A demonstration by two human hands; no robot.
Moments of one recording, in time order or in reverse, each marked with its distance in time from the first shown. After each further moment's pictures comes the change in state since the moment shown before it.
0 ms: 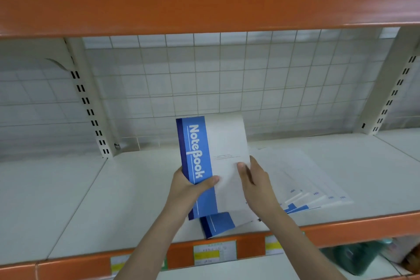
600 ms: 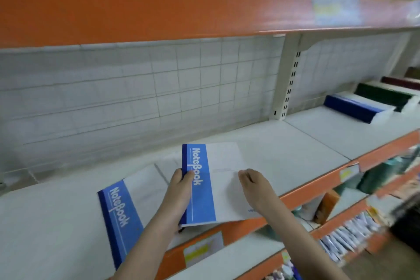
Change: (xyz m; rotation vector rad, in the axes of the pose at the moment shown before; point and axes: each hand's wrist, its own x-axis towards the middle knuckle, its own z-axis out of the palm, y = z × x) left_hand 0.007 0.008 0.150 0.090 -0.203 -0.293; right_hand -0.023 0.046 -0.149 -0.261 0.146 0.492
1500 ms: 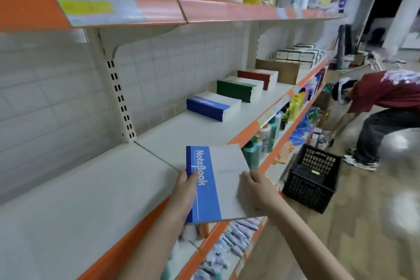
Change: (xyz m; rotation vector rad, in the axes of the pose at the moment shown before) left_hand -0.010 0.031 0.427 0.131 -0.470 -0.034; right_hand 0.023 0.234 -0.323 0.054 0.366 0.316
